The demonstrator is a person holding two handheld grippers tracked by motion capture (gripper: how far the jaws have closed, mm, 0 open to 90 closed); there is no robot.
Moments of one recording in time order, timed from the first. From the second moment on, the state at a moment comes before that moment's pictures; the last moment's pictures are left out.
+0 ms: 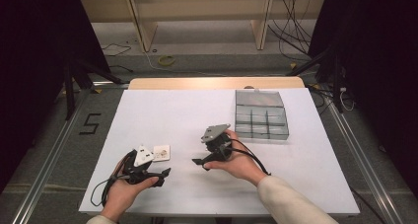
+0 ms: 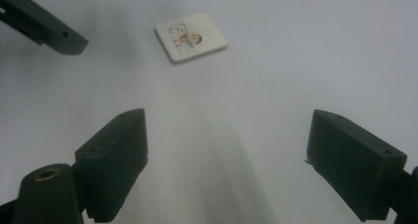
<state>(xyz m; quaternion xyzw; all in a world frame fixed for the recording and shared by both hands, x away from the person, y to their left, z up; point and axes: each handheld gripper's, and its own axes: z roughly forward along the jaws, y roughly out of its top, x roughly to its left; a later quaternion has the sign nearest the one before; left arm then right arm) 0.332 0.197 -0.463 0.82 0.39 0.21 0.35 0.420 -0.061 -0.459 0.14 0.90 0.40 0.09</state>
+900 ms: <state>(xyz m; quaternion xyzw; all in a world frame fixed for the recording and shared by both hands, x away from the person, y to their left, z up) 0.331 0.200 -0.464 0.82 0.40 0.21 0.34 0.458 0.061 -0.491 0.09 0.93 0.37 0.03</state>
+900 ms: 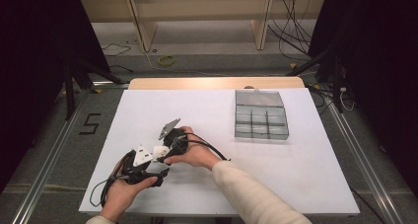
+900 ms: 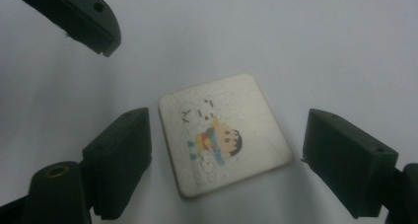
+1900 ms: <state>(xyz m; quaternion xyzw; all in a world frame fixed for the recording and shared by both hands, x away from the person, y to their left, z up) 0.331 0.204 -0.464 0.82 0.41 0.22 0.35 0.457 0.064 -0.489 0.08 0.94 0.34 0.04</state>
